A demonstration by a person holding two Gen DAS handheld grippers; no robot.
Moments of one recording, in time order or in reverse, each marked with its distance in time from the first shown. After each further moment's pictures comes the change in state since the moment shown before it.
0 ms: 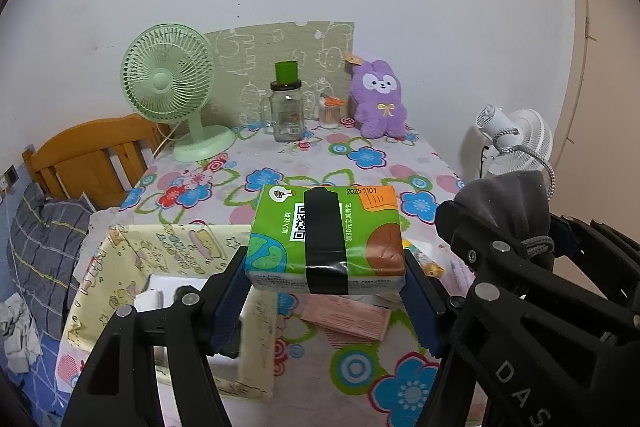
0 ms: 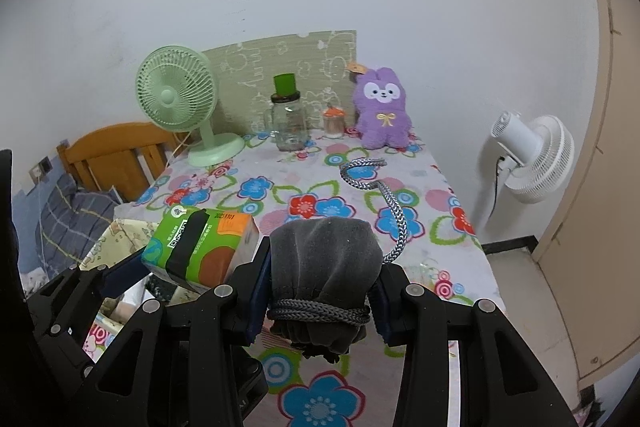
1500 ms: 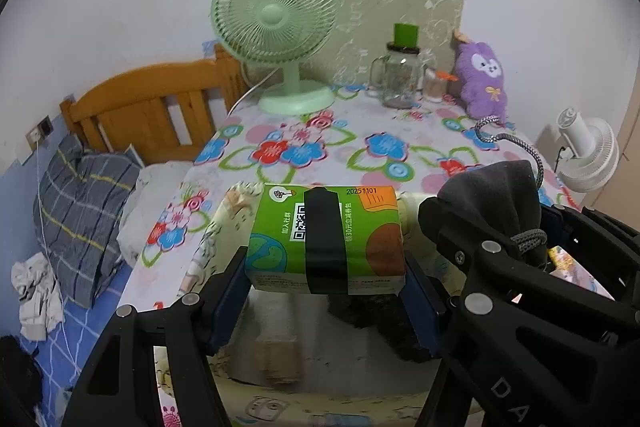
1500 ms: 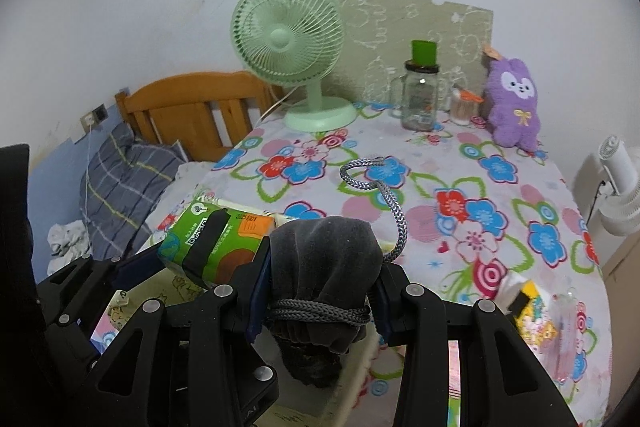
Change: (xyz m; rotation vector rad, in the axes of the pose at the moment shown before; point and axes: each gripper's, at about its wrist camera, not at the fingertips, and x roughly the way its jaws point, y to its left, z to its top) left arm 0.044 0.151 -0.023 -0.122 0.121 0.147; right arm 0.093 0.147 0.004 -0.147 0.114 0.234
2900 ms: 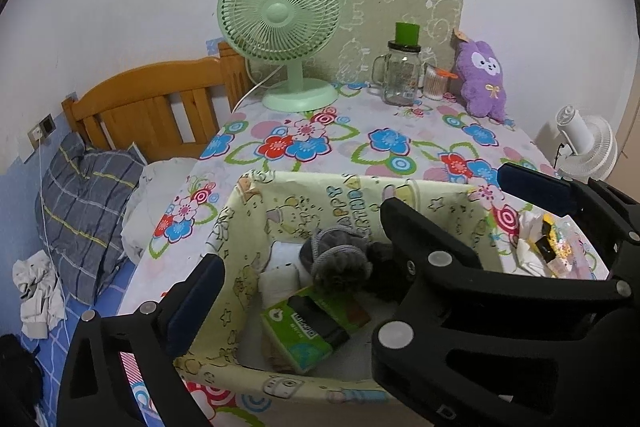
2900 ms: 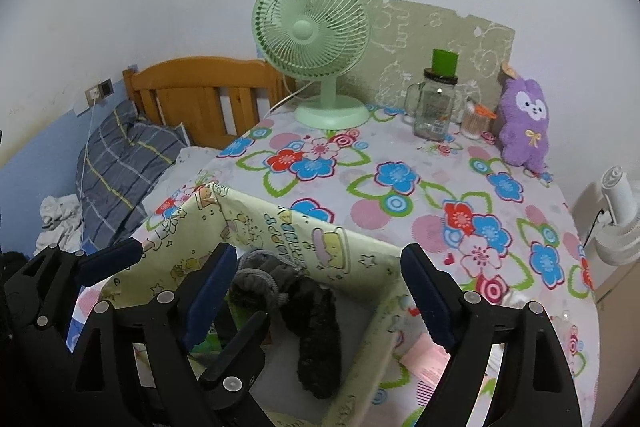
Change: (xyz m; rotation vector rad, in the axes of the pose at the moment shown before) left arm -0.012 0.002 -0.007 0.013 -0.015 -0.006; right arm 0.002 0.015 -0.001 -0.097 -0.003 -0.025
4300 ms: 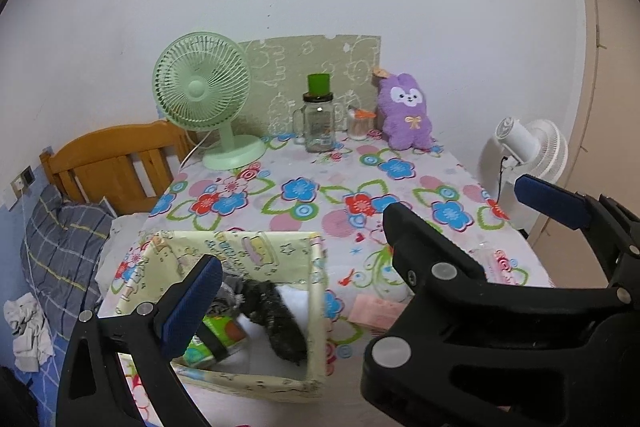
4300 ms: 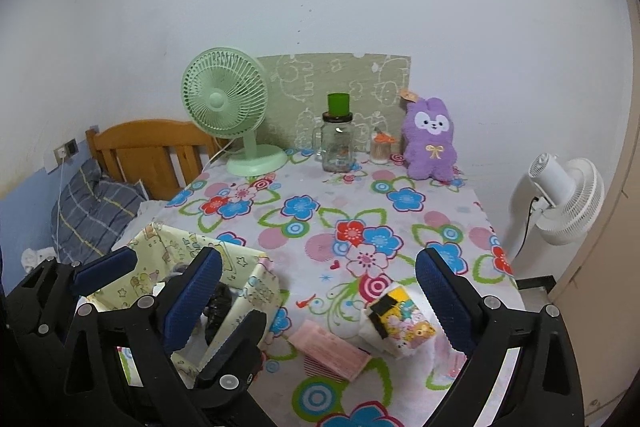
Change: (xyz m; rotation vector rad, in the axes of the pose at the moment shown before) left arm -0.065 -0.109 0.005 0.096 -0.156 -0.097; right arm -0.108 -0.096 -0.024 0.132 -0.164 -0.146
